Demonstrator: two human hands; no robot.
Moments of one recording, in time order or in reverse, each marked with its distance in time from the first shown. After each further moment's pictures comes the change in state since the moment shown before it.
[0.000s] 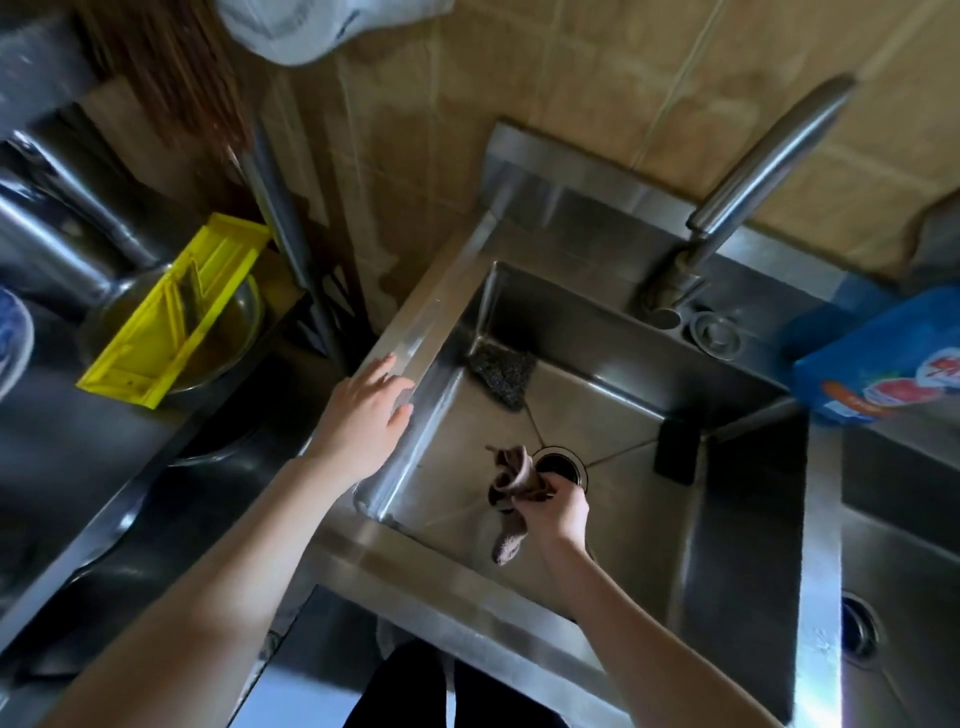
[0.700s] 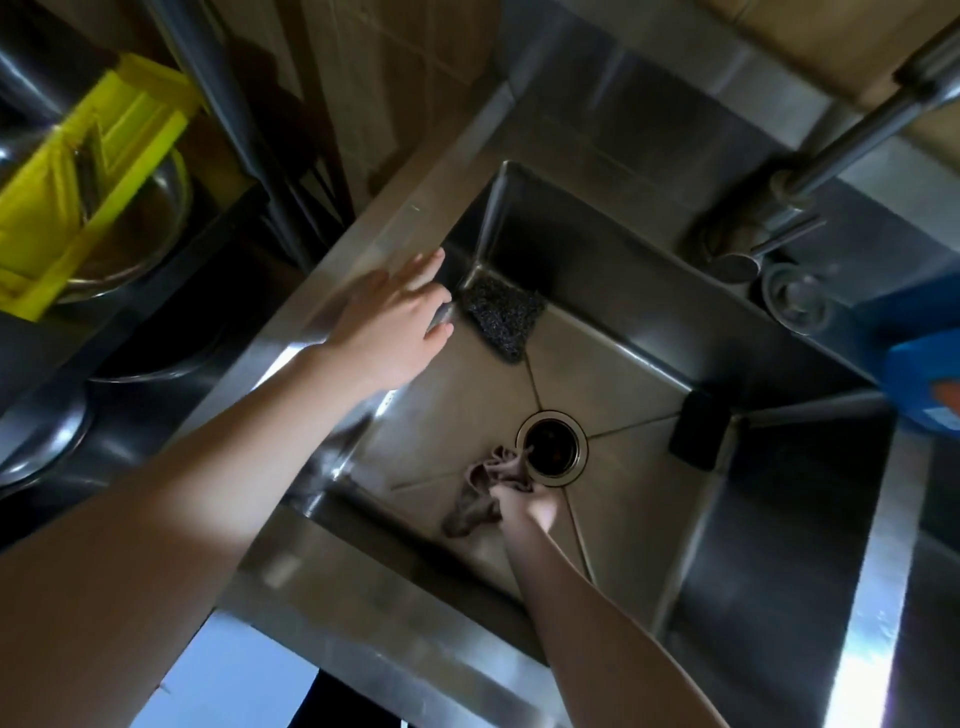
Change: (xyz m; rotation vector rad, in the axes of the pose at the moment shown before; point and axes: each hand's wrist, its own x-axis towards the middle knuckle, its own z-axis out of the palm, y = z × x) left_hand 0.092 0.012 0.074 0.077 -0.075 0.101; right_hand 0.089 0.086 0.060 0.196 -0.005 0.436
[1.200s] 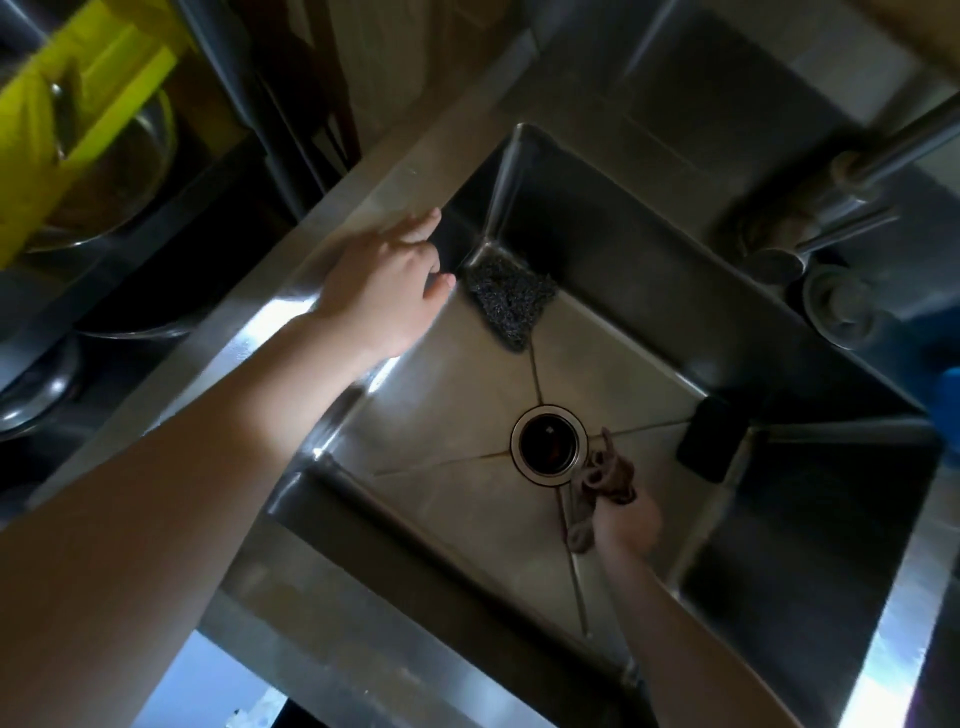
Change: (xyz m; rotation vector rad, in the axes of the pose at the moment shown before) left_hand 0.017 0.009 0.003 -0.052 0.142 -0.120; right_hand 0.094 0.007 -0.094 -0.421 0.377 -0.255
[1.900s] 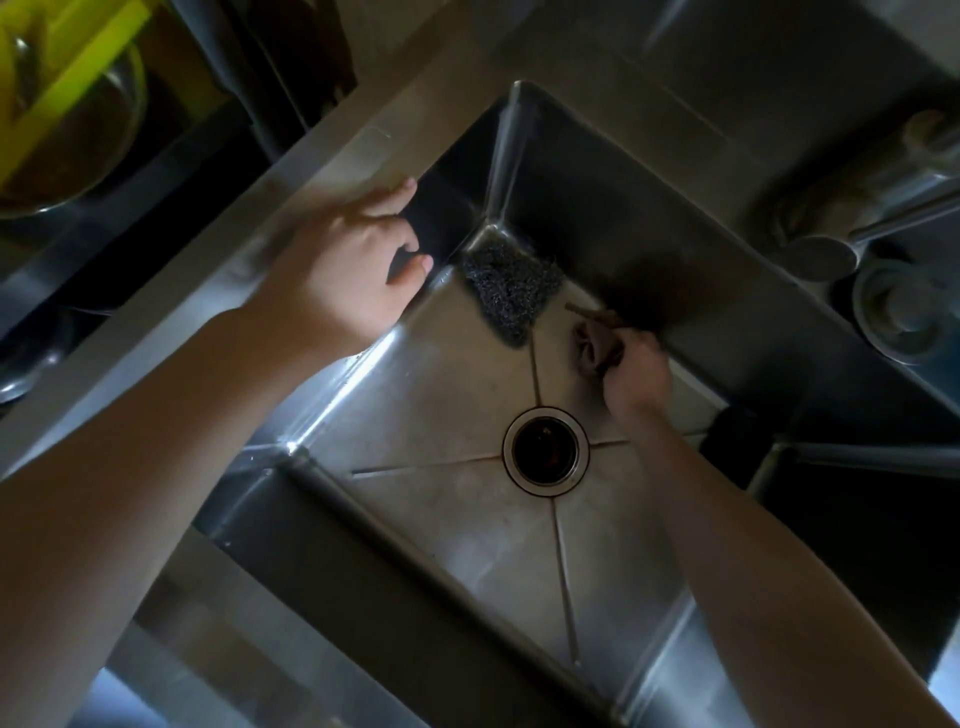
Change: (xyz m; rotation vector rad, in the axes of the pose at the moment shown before) left_hand -0.002 0.012 -0.003 0.031 0.016 -0.067; right_hand 0.107 -0.134 0.016 -0.382 -0.080 -0.736
